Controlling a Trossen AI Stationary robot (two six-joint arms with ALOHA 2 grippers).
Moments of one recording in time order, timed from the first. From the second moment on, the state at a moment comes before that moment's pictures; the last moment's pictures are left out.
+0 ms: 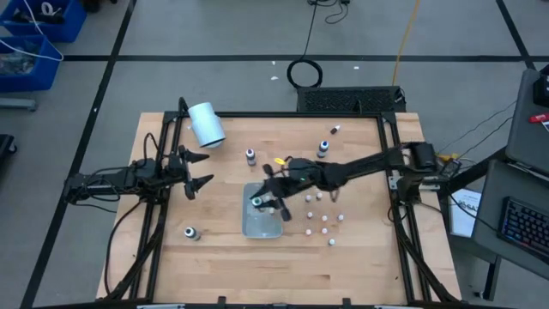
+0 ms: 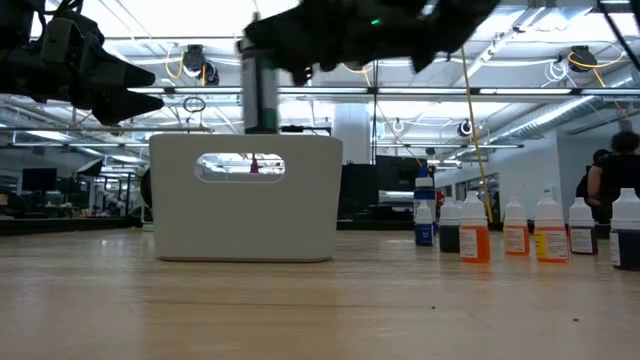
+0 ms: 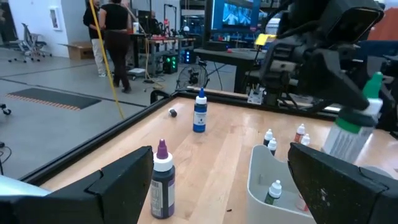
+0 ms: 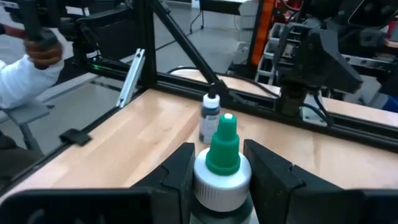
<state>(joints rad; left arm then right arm) 0.04 0.03 0.08 -0.06 -0.24 -0.08 0.01 1.84 1.13 0.50 -0.35 -0.14</state>
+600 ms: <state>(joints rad) 0.04 0.03 0.08 -0.11 -0.23 -0.09 -0.07 2.07 1.31 0.49 -0.34 -0.18</state>
